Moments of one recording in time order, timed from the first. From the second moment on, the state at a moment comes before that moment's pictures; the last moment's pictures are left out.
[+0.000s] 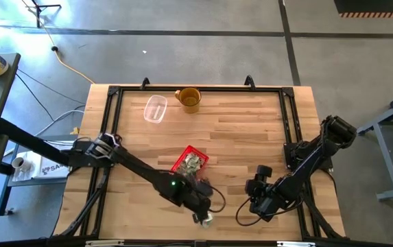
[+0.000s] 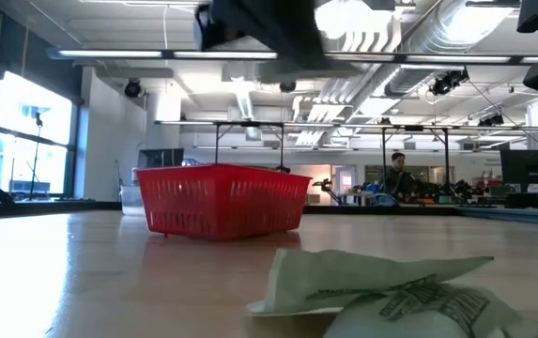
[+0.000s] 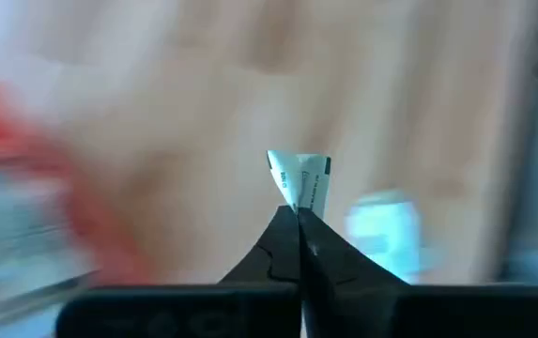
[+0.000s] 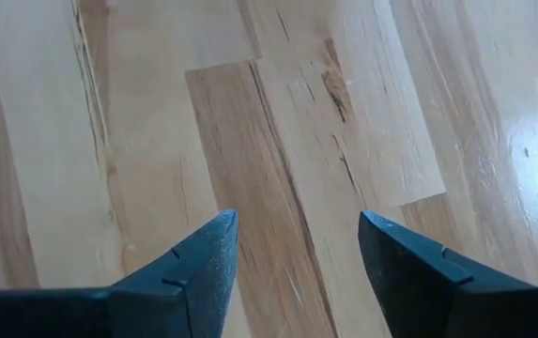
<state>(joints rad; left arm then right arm) -0.48 2.07 1.77 -0.77 -0.29 -0.74 0.82 1.60 0.95 -0.80 0.47 1.04</state>
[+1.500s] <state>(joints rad) -0.77 1.92 1.69 -1.23 -0.59 -1.79 0.56 1.98 1.22 -0.07 -0.04 -0.03</state>
